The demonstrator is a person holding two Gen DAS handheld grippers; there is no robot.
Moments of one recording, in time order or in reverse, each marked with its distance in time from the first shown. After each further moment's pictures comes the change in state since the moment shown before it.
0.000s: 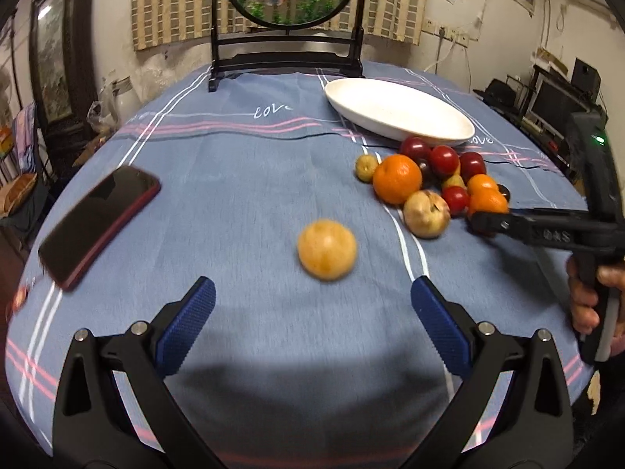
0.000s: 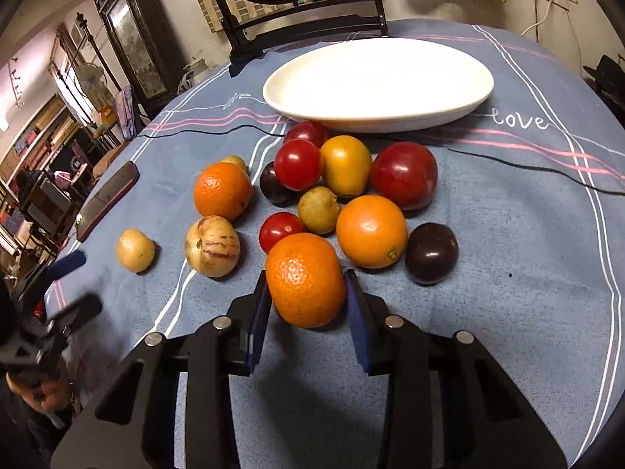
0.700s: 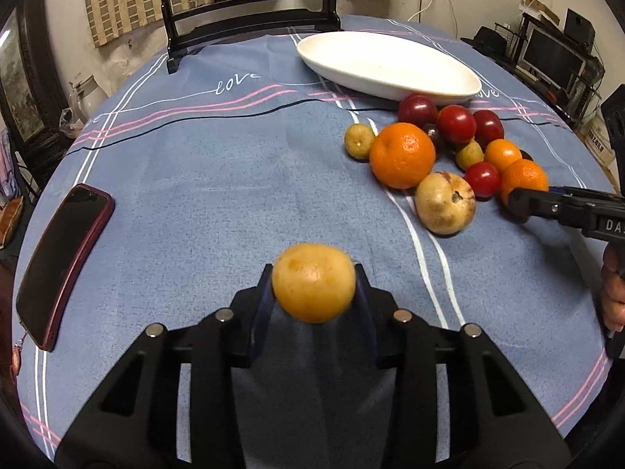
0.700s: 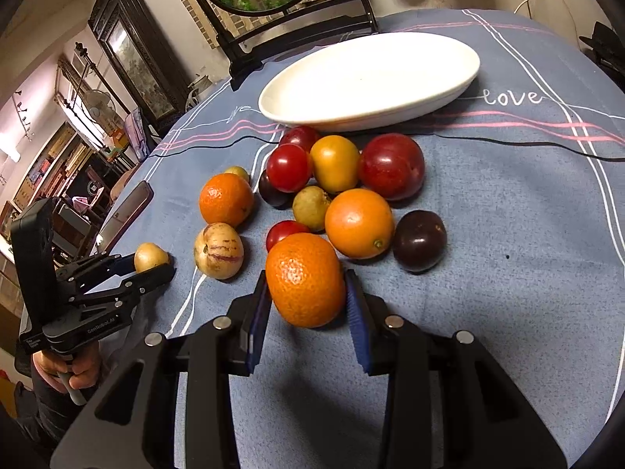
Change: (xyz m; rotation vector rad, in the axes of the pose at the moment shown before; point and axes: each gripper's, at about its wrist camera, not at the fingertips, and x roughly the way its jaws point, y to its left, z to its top) left arm 0.053 -0.011 0.022 0.112 0.155 -0.011; right arm -0.011 -0.014 -0.007 0.077 -0.019 0.077
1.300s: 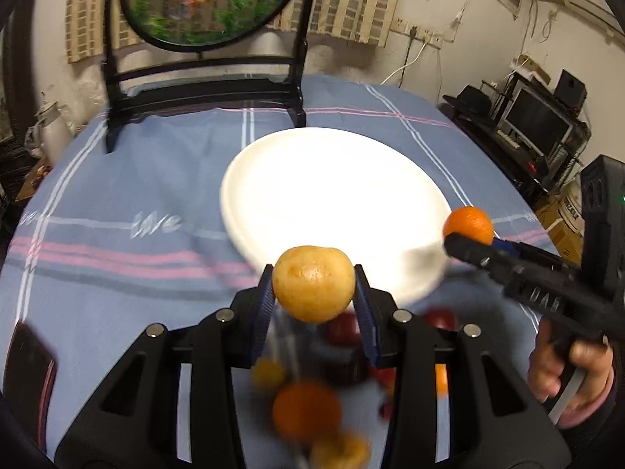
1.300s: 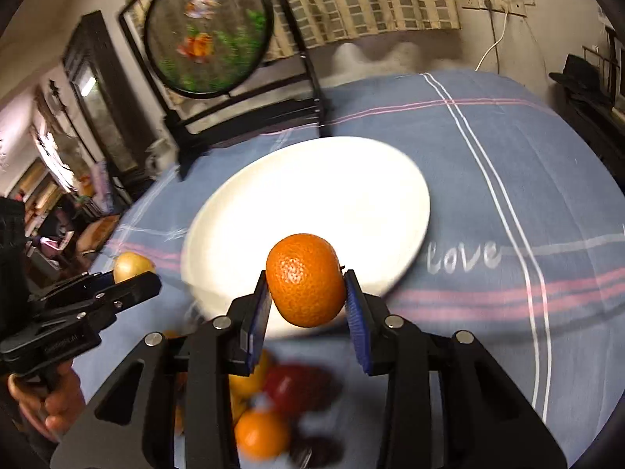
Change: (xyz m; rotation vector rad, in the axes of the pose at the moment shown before) left arm 0.042 -0.042 0.173 -0.091 -0.109 -0.143; right arm 0.010 -0.052 0.129 0.028 -0.175 -0.149
